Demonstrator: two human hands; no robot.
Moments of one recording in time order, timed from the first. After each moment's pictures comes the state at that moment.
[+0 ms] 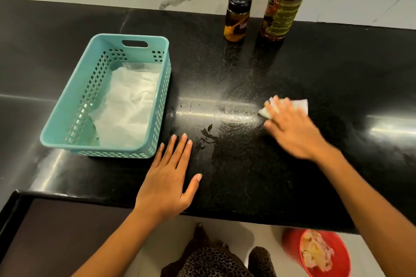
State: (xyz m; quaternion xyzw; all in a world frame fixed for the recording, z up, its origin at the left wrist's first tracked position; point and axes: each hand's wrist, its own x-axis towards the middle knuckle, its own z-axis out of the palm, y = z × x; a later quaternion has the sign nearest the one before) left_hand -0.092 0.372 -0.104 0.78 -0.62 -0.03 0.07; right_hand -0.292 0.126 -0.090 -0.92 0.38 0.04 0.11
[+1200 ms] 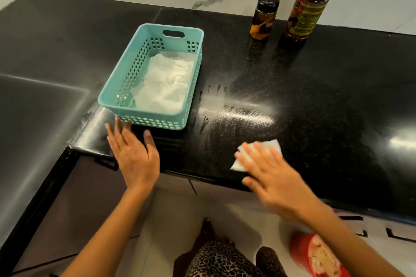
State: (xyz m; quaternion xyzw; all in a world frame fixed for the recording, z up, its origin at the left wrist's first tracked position) left_hand -0.051 0.430 -0.106 0.90 -0.23 0.06 0.37; right_hand -0.299 0.282 -0.099 -0.98 0.19 -0.01 0.08
